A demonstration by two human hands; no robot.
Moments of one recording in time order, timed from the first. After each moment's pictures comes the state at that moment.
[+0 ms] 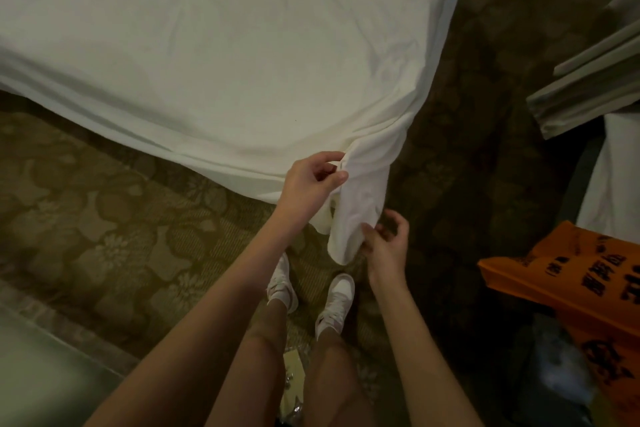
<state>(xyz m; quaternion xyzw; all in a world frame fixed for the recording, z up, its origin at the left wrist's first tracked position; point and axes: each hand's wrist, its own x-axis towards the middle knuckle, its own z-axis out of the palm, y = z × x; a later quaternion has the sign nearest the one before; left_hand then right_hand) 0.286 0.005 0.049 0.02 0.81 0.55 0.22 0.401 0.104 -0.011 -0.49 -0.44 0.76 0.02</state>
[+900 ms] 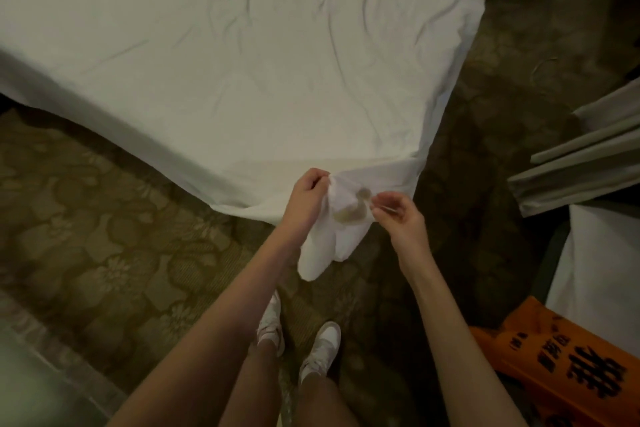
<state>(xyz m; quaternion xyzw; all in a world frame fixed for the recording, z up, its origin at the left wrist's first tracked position) 0.233 0.007 0.146 -0.07 0.75 0.63 0.16 0.300 0.157 0.134 -0.25 -0.66 0.71 -0.03</state>
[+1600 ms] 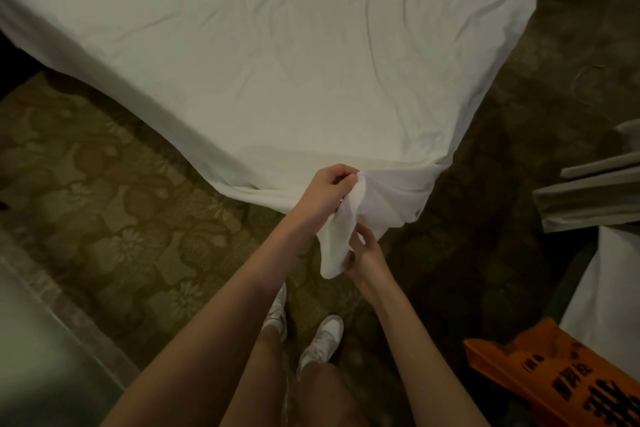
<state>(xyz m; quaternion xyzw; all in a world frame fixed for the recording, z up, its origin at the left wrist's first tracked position) 0.215 -0.008 0.142 -0.07 0.73 0.64 0.24 0.301 0.081 0.098 -0.37 -0.47 0.77 -0.22</state>
